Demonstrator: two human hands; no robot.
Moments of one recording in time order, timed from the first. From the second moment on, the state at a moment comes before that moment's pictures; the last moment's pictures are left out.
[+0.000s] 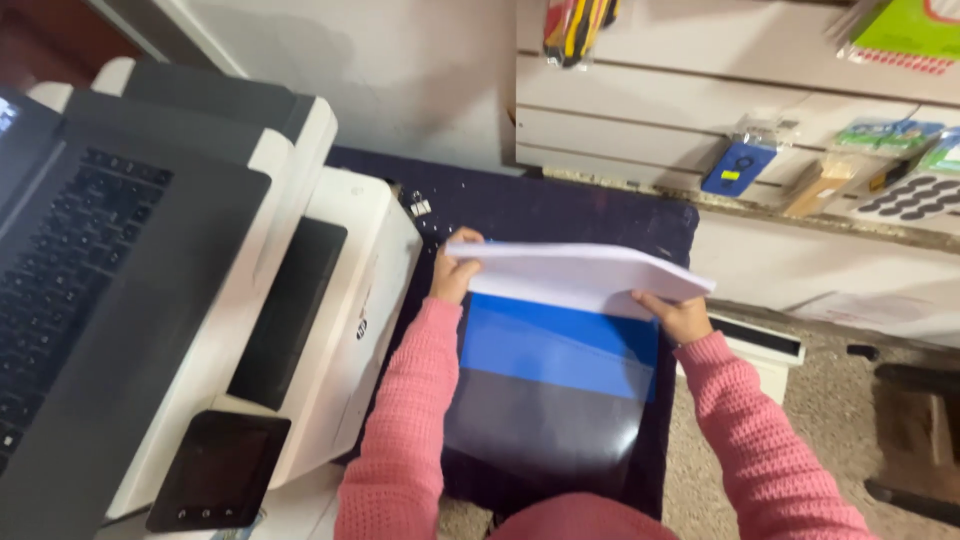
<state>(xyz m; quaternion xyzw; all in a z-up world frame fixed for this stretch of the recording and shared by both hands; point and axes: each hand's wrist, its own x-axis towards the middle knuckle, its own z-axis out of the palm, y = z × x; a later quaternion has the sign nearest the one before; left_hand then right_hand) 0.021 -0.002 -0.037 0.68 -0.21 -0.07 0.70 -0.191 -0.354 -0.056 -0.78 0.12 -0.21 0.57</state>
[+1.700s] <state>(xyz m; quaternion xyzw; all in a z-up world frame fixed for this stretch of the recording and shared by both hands) -0.059 0.030 -0.053 0.62 -0.14 -0.19 0.75 -0.230 -0.314 0.034 -0.67 0.16 -0.20 0.69</state>
